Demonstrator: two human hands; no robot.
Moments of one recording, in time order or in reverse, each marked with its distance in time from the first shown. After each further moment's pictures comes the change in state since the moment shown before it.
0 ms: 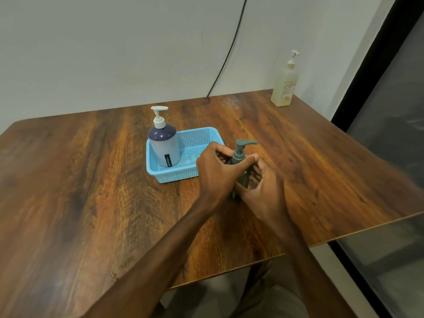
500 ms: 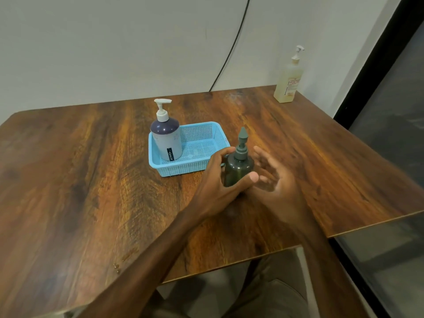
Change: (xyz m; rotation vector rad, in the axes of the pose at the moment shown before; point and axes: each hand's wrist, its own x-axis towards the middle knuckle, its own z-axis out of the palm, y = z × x) left_hand -0.022 -0.034 -0.028 -0.106 -0.447 0.009; right_hand -0.011 -0.001 -0.032 0.200 -0.184 0.033
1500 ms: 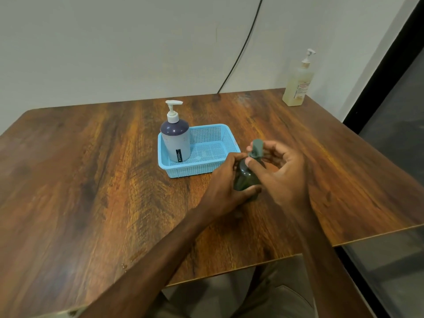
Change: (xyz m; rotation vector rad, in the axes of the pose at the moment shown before) left_hand 0.009 -0.009 -0.003 0.199 0.020 0.141; right_hand 0.031 -0.030 0.023 -0.082 0.244 -0.111
